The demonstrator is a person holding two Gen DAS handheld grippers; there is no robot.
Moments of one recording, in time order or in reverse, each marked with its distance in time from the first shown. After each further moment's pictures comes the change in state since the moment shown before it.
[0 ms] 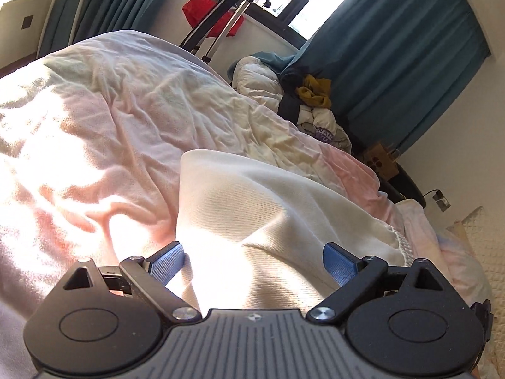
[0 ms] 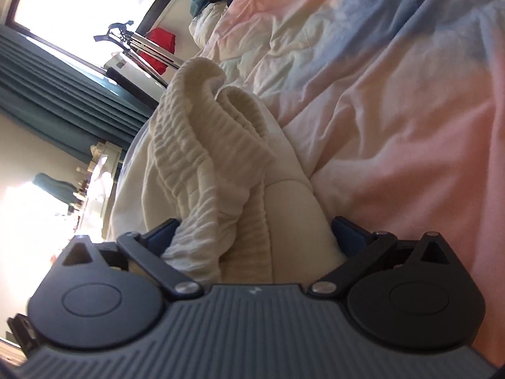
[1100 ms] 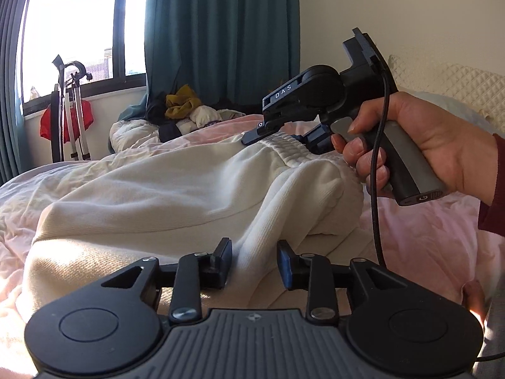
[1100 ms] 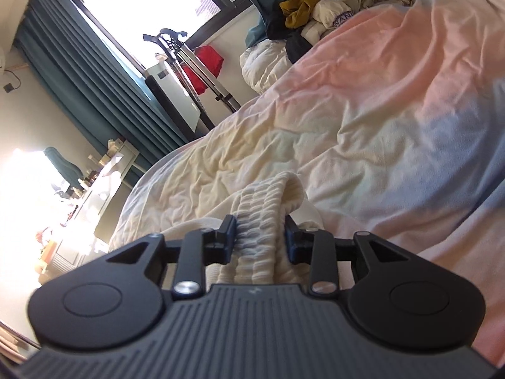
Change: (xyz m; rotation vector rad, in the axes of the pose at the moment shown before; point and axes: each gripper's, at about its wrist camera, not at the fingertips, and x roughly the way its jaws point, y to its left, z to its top) left arm 0.026 -0.141 -0.134 0.774 -0.093 -0.117; right arm 0.015 0.062 0.074 -0.310 -0.138 0.045
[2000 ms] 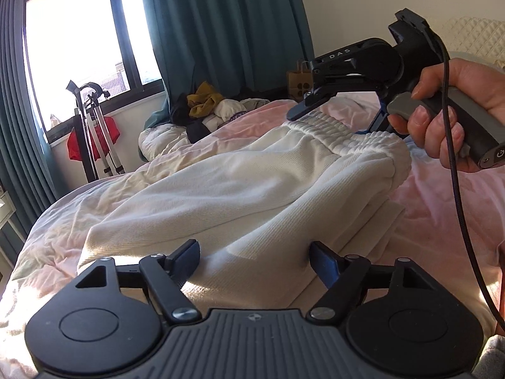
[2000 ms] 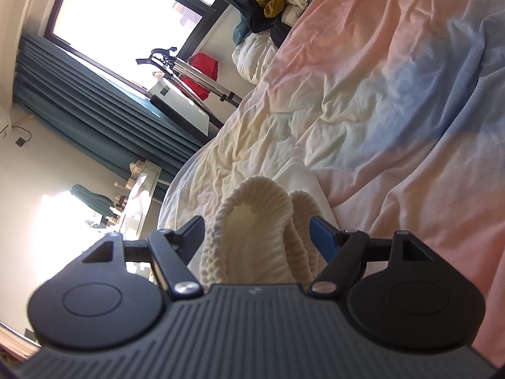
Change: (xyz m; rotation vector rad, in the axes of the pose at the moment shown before) left arm -0.016 -0.015 0.007 0.172 0.065 0.172; right arm -0.043 -0.027 -0.019 0.255 0.063 0.104
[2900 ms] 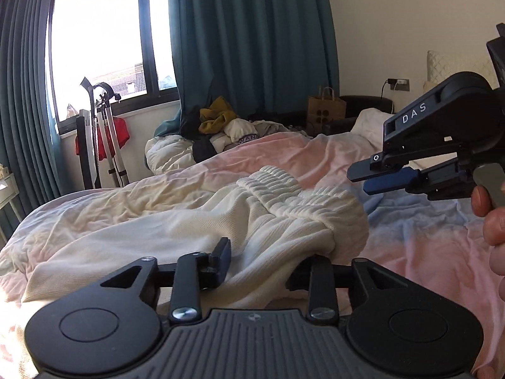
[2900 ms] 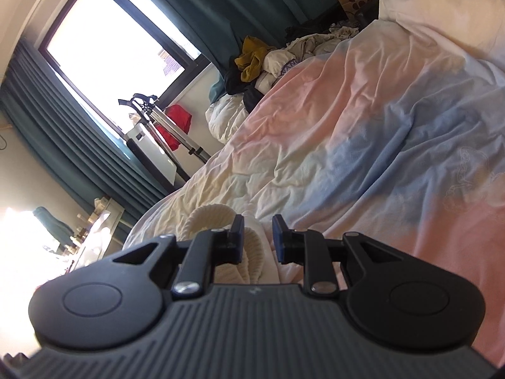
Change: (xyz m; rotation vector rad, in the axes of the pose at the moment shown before) left arm 0.066 -0.080 0.088 -0.146 -0.035 0.053; right arm -0.083 -0.002 -0.011 -0.111 -0.253 -0.171
